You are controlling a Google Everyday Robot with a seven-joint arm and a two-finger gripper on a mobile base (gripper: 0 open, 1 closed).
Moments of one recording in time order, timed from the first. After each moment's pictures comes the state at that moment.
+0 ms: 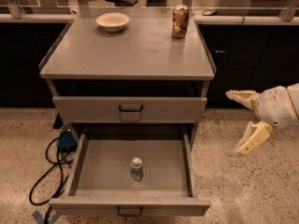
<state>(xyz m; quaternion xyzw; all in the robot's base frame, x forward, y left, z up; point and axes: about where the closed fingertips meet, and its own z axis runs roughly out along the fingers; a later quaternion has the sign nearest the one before) 0.484 -0.221 0.806 -0.61 0.68 0.22 0.35</state>
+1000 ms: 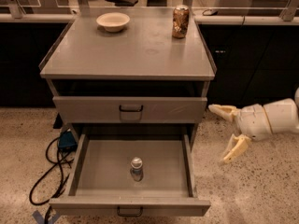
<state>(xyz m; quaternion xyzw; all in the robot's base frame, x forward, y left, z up) 0.494 -0.193 0.742 -0.61 0.64 0.29 0.38</state>
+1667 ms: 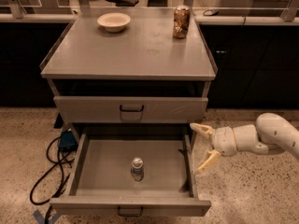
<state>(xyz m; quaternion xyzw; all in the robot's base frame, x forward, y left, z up) 0.526 -0.157 0.616 -0.56 0.63 0.35 0.40</state>
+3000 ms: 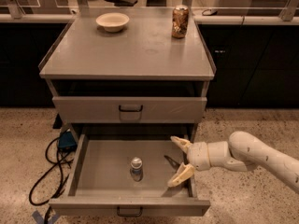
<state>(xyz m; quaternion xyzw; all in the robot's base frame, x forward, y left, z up) 0.513 -0.079 0.556 -0.54 0.64 0.36 0.41</state>
